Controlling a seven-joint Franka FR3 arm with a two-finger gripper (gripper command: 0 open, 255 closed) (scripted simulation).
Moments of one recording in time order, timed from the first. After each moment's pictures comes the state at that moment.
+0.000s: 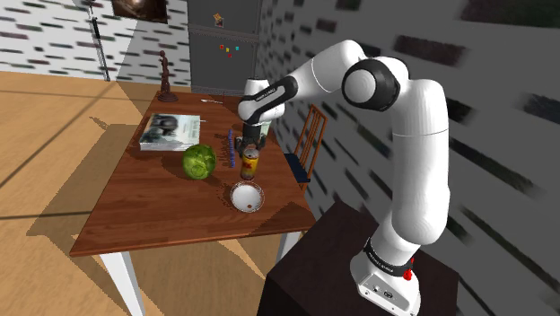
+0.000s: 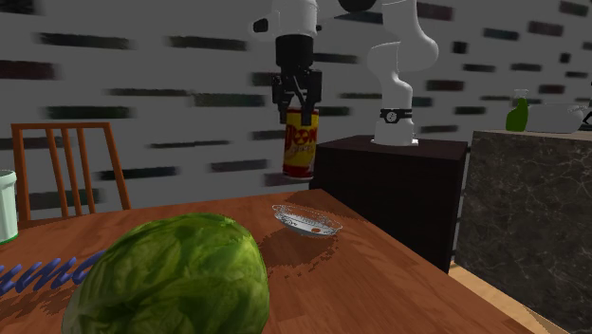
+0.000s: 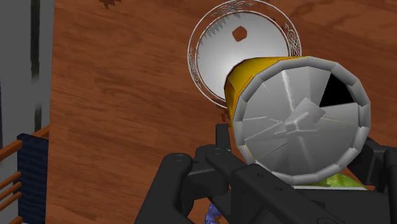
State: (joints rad) arm 0.03 0.48 -0.10 -1.82 0.06 2.29 0.24
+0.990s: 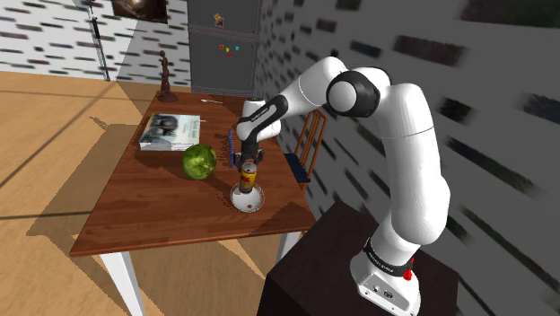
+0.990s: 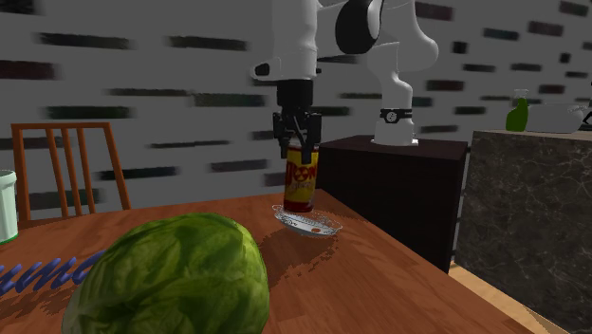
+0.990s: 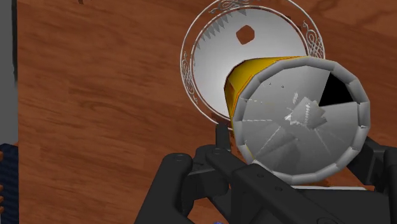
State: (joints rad) arm 0.02 0.62 -0.08 -1.83 0.08 2.43 0.23
